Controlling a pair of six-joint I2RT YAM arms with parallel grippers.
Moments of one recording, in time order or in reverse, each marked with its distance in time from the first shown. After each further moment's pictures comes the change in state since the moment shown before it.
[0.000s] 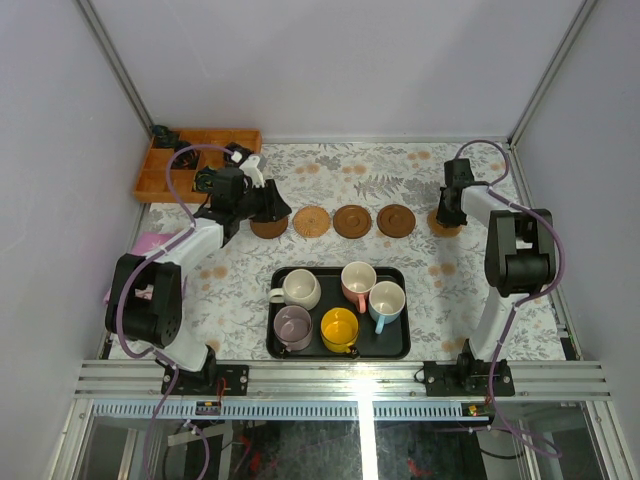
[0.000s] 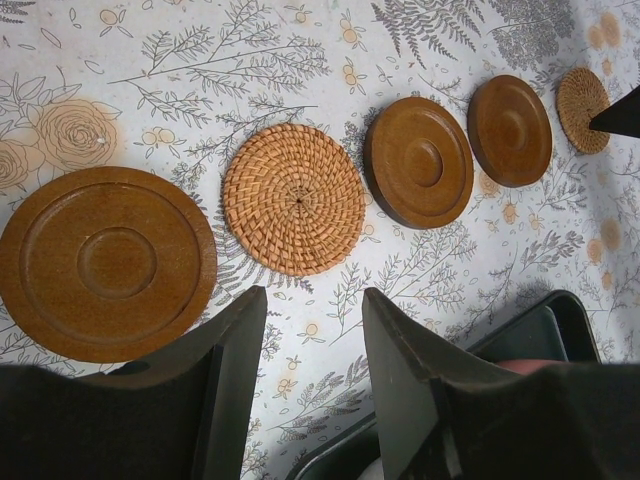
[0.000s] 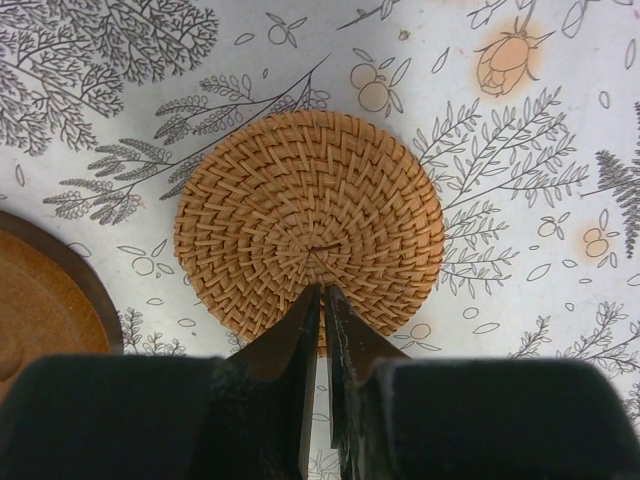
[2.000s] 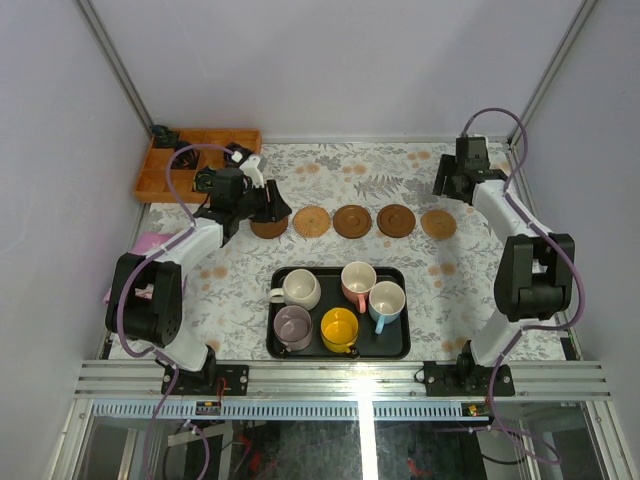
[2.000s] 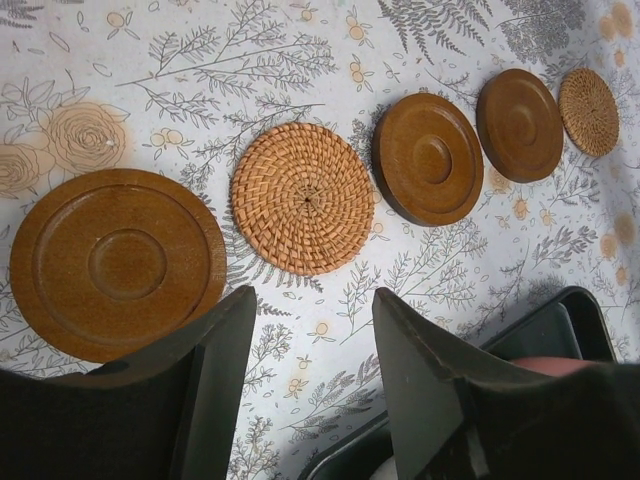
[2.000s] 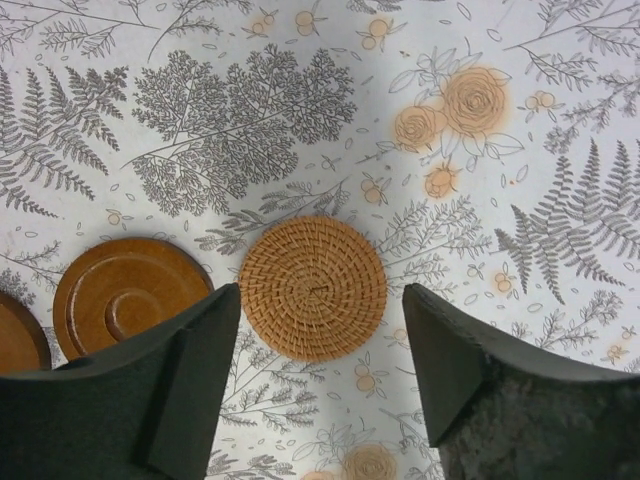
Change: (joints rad) left arm 0.006 0.011 0.000 -0.001 0.001 0.022; right arm 0.015 -0.192 0.075 0.022 0.002 -0.050
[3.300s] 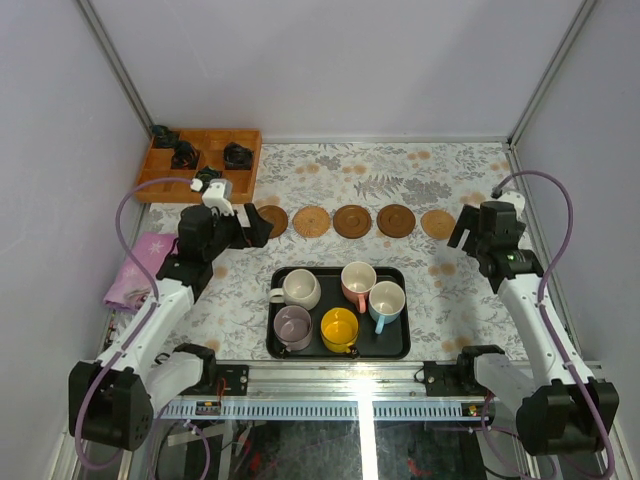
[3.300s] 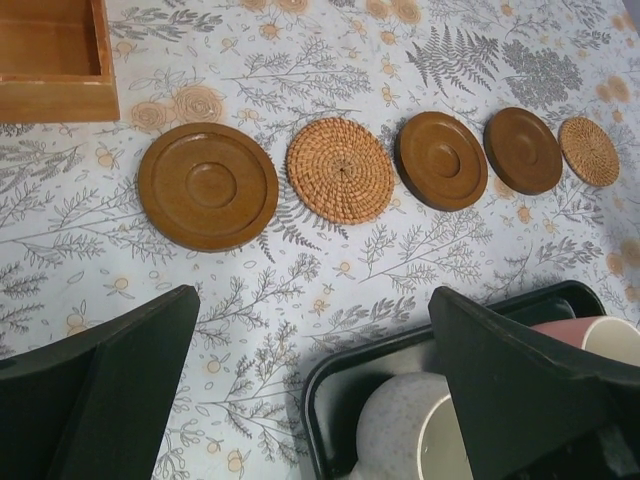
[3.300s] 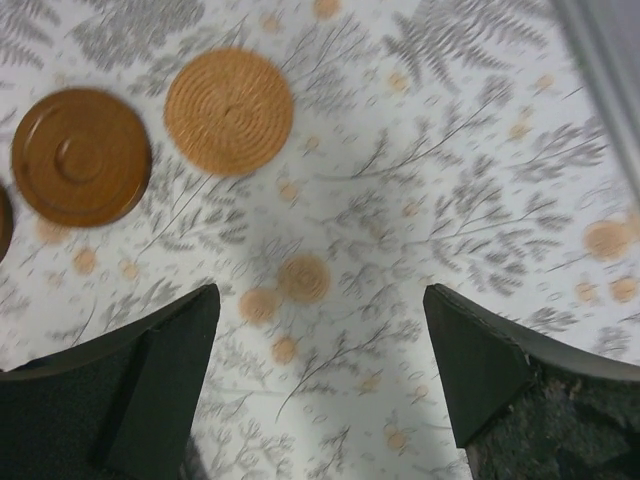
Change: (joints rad) left arm 0.005 -0.556 -0.310 -0.063 -0.183 0.001; right arm 0.001 -0.758 -0.548 -0.089 0.132 0.095
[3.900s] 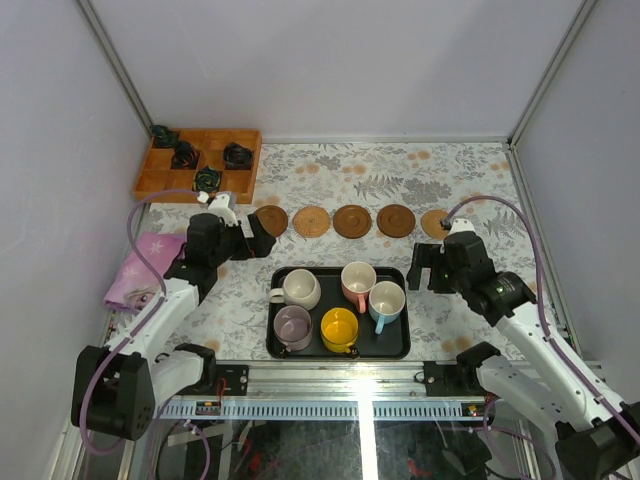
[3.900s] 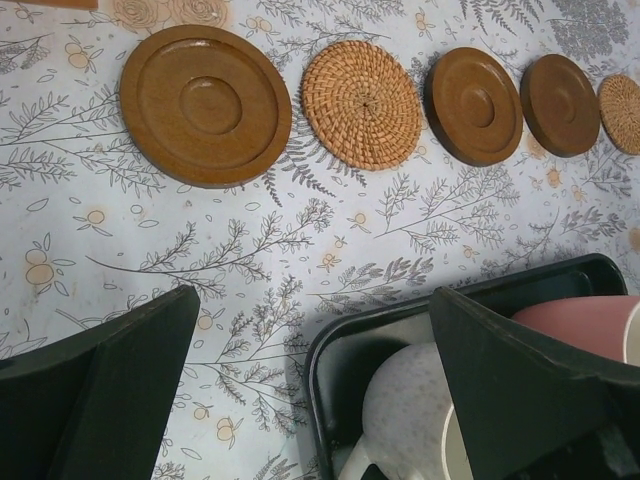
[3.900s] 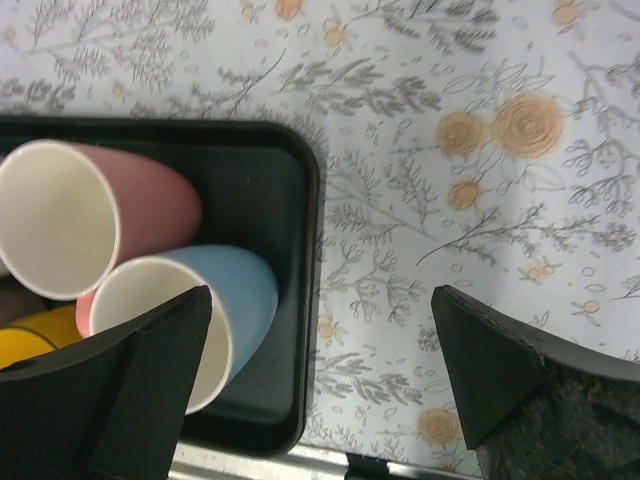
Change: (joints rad) left arm 0.000 0.027 -0.103 0.019 0.004 -0.064; right arm 0.381 -0.201 -0.088 -0.216 -0.226 0.119
